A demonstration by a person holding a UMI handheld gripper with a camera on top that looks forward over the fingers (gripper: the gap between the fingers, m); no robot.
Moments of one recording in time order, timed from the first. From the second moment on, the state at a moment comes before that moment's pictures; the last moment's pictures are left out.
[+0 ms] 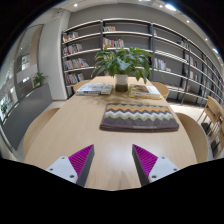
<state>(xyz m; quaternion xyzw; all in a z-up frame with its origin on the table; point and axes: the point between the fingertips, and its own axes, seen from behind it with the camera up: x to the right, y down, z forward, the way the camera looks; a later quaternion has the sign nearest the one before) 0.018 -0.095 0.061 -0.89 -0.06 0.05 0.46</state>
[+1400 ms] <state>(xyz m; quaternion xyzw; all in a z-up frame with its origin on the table) 0.263 0.140 0.044 -0.90 -0.05 -0.08 0.43</state>
